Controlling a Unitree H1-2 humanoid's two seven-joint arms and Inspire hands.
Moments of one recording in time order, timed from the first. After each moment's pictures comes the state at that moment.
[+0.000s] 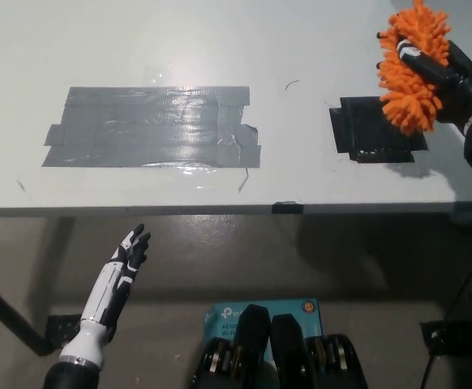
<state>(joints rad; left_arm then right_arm) -0.16 0.16 -0.04 0.28 0.09 -0.23 -0.06 -0.91 -0.19 -0.30 0.57 0.29 0.44 0.27</state>
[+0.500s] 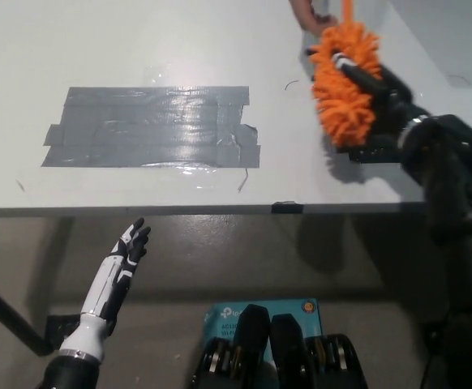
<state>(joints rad) -0.18 0.16 -0.04 0.28 0.09 -0.23 -0.06 -0.98 -0.09 -0.24 0.76 0.50 0.46 0.27</state>
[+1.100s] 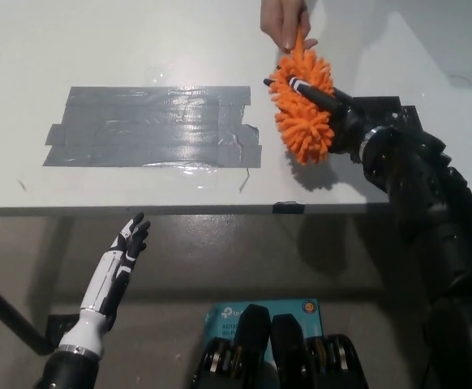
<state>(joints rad) -0.19 0.16 -0.04 0.27 0.09 -0.23 -0.06 -1.03 -0.06 -0.22 0.95 0.52 0.47 0.28</state>
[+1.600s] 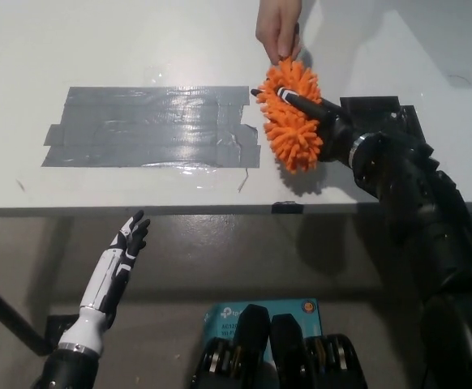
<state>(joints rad) -0.19 0.17 -0.04 0.27 0.09 -0.23 -0.06 -1.05 -0.04 -0.20 1.00 0.51 0.47 0.32</state>
